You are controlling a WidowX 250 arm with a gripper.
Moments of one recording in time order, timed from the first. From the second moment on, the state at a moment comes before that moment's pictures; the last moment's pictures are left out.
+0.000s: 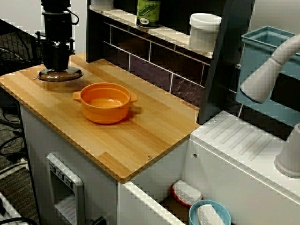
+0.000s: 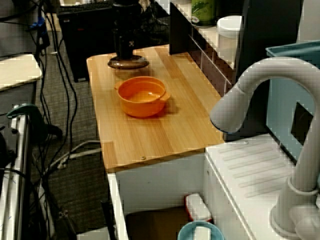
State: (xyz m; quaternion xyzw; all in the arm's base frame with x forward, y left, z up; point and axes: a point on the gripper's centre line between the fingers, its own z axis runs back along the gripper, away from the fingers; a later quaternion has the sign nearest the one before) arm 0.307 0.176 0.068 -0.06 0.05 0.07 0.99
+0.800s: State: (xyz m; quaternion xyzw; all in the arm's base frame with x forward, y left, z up) arm 0.298 0.083 0.122 -0.02 0.00 0.00 1.00
